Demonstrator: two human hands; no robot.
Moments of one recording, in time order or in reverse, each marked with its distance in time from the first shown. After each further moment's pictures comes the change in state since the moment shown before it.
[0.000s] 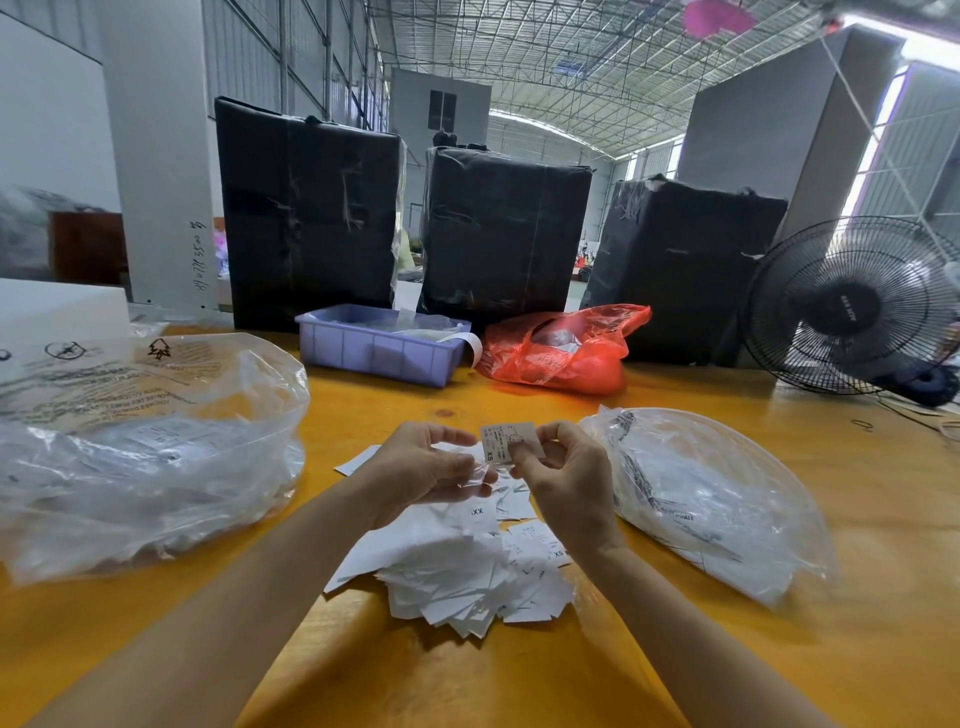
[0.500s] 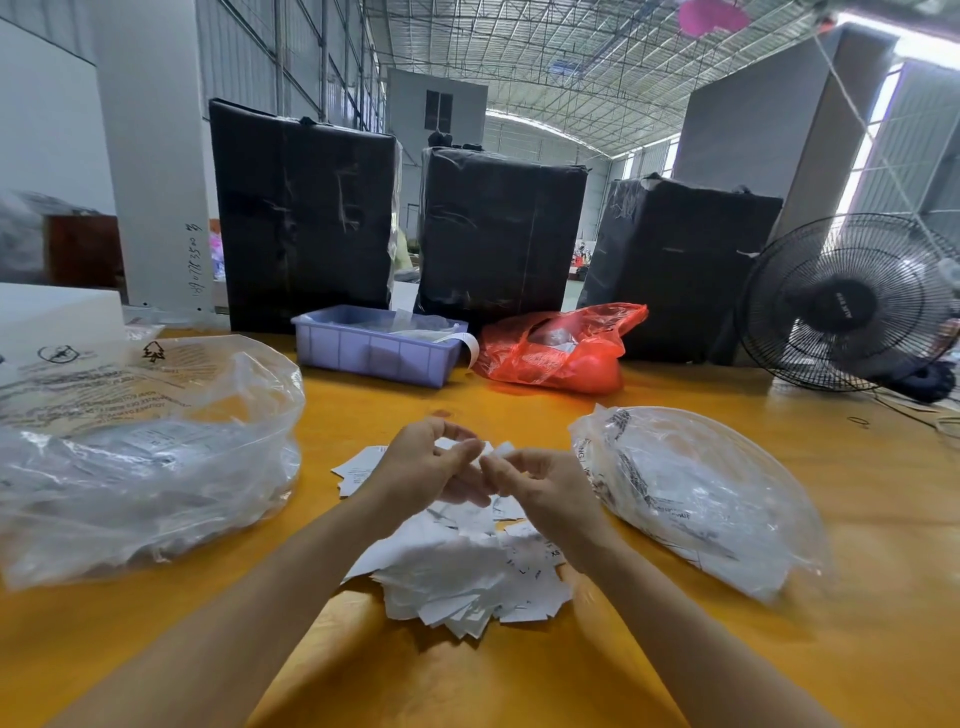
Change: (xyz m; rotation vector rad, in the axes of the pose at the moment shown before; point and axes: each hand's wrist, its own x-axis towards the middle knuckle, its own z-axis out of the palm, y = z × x) left_hand 0.003 -0.009 0.009 0.231 0.062 0.211; right_hand -0.005 -0.010 -0.005 0.000 -0.312 0.136
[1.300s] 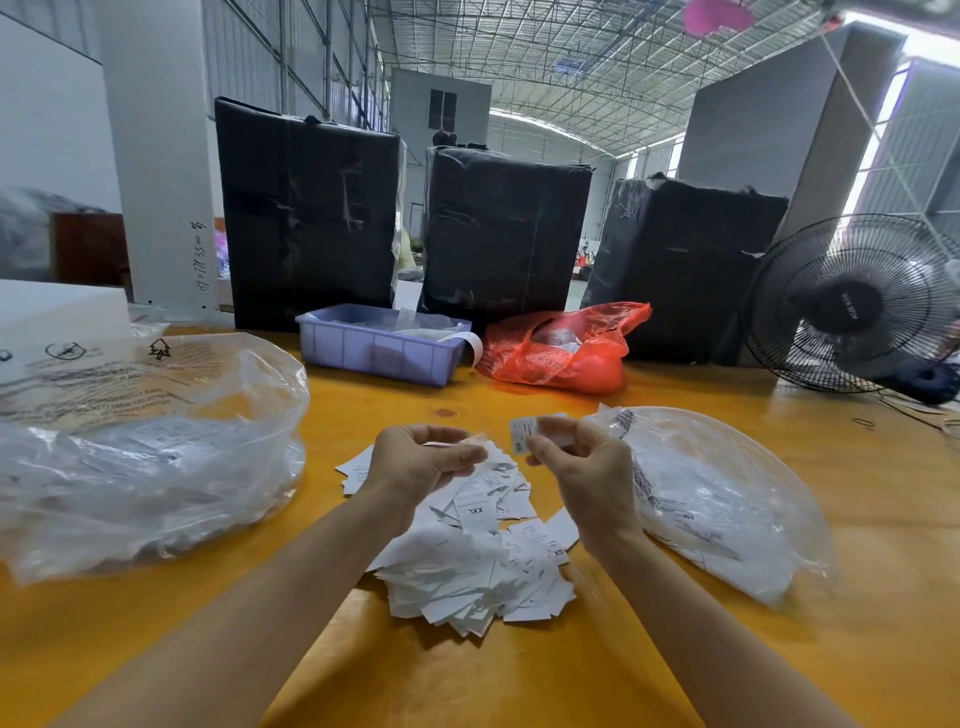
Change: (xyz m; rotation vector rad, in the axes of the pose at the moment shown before) left_hand 0.004 -0.003 0.001 -0.322 0.241 -0.152; right_hand 0.006 0.003 -0.013 0.206 0.337 -0.020
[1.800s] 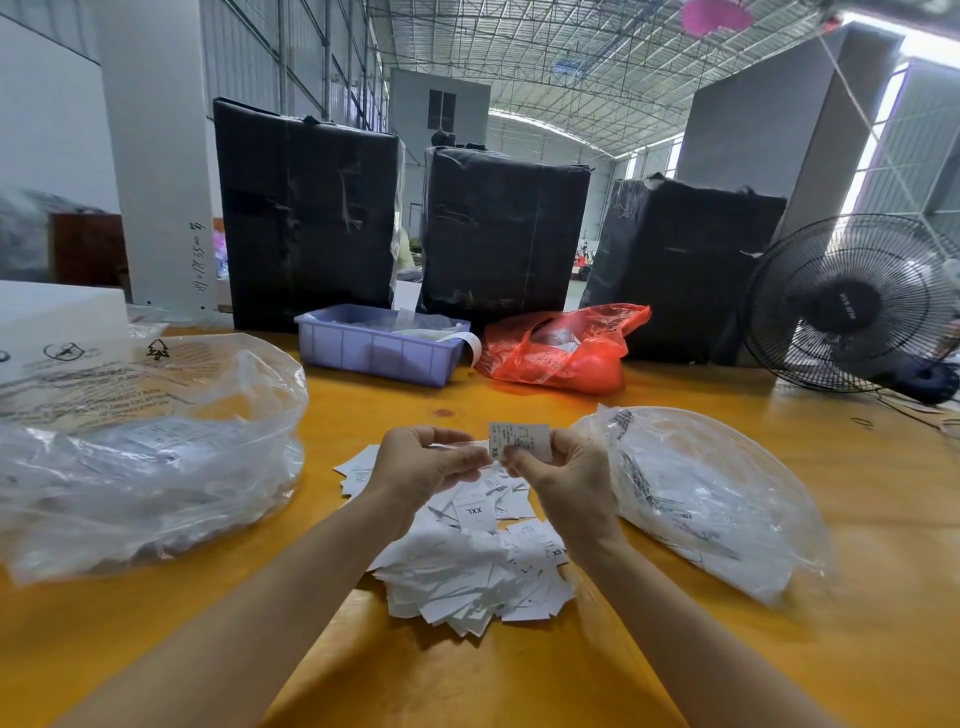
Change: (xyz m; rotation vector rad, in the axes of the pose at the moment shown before) left_hand 0.000 -0.003 0.002 0.037 -0.038 0.033; right_hand -0.008 0.001 0.011 -0.041 -0.073 -0.010
